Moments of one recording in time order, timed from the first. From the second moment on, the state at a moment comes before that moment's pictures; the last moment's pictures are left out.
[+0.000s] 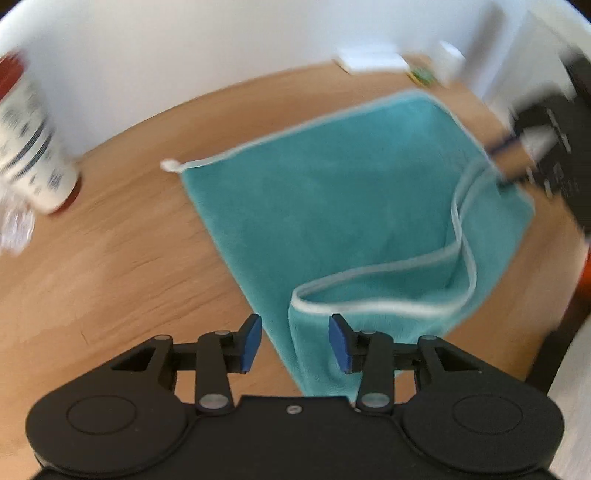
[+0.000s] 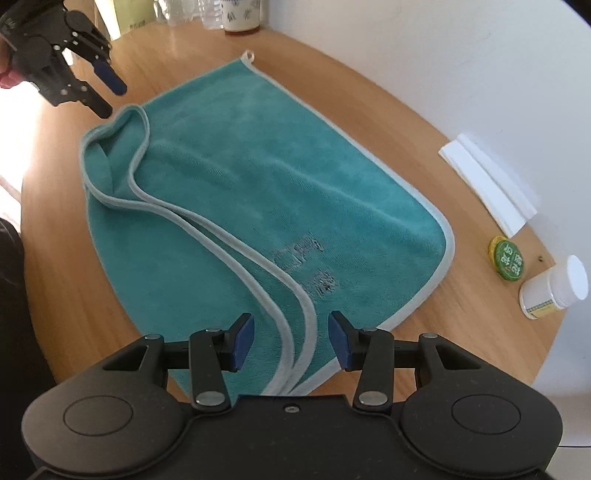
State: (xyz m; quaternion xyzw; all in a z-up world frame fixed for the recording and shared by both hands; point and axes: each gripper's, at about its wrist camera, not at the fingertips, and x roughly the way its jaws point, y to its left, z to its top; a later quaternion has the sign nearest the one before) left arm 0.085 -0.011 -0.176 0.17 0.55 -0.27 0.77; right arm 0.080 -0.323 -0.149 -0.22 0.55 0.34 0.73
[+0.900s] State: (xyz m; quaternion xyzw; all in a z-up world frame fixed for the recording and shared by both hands) left arm 0.113 0.004 -0.189 0.09 0.54 -0.36 0.76; right arm 0.088 -0.348 -0.127 -0.10 0.57 0.34 0.74
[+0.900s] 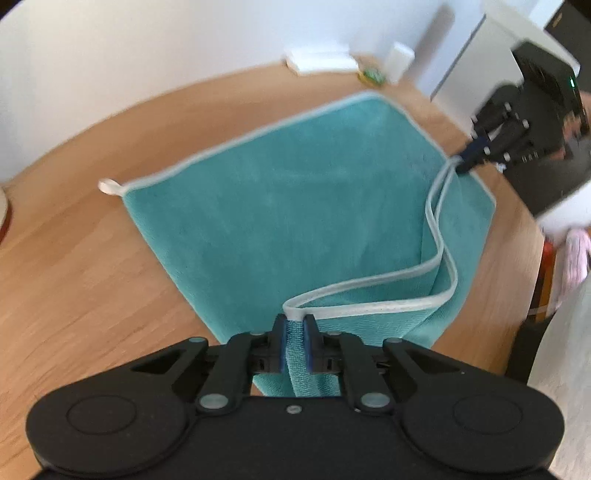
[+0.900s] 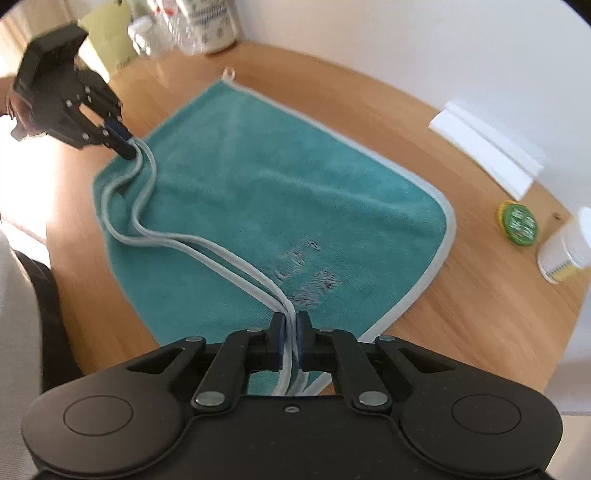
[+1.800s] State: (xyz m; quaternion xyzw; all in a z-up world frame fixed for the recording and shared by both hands) left arm 0.102 0.000 -0.198 0.10 0.53 -0.30 0.79; right arm 0.070 -0.375 -0.147 -0.04 0.56 0.28 0.77
